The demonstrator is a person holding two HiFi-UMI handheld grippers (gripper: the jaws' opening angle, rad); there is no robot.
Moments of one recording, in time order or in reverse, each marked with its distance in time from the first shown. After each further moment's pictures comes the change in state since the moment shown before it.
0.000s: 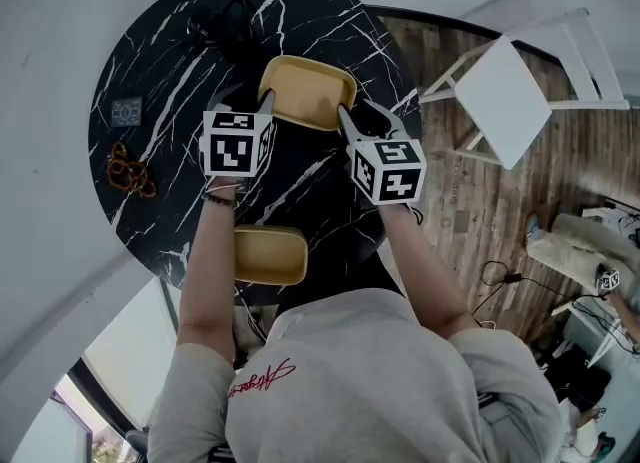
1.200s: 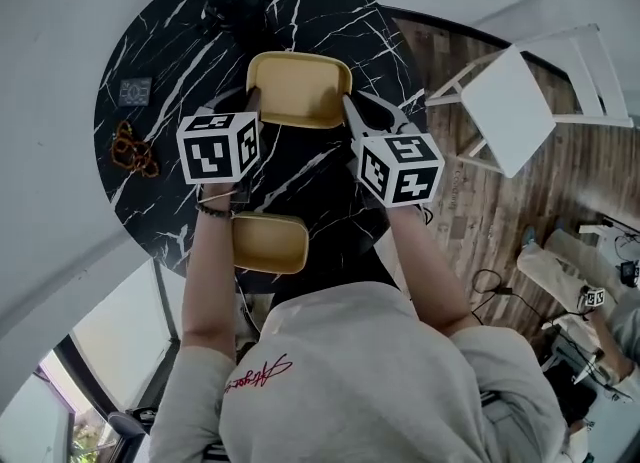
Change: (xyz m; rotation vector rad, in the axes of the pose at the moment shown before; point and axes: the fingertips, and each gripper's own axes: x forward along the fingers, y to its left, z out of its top) left arm -0.054 0.006 -0.001 -0.225 -0.014 0.019; right arm -0.023 0.033 0.036 -0.011 -0.024 0.131
